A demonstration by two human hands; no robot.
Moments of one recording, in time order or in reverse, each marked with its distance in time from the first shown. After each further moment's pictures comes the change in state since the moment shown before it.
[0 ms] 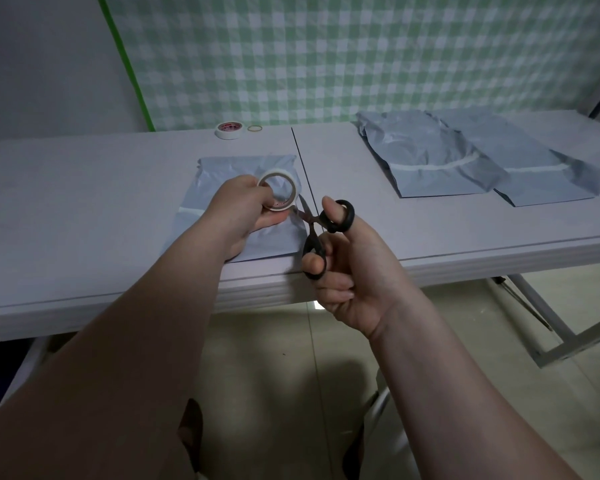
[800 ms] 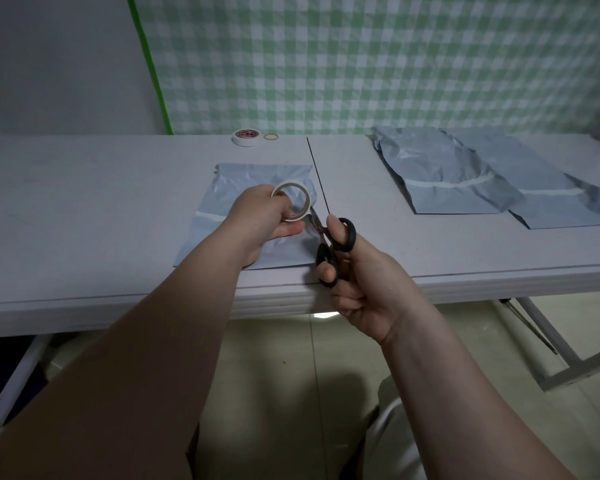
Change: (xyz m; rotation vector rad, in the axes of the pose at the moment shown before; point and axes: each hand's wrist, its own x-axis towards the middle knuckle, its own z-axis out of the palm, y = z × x) left_hand 0.008 -0.005 -0.002 0.029 -0.014 -0.025; right_hand 0.008 0.001 0.003 -0.157 0.070 -0.087
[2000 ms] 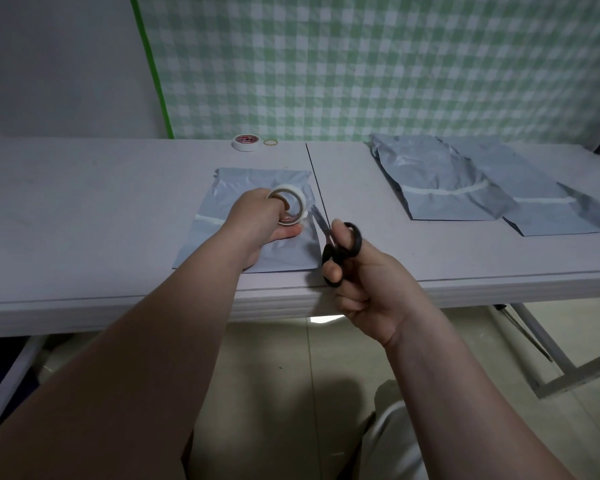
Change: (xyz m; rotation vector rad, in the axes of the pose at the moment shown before) left_hand 0.000 0.003 0.001 -0.052 0.038 -0.019; right_hand 0.000 -0.003 -0.006 0.034 0.018 -0.038
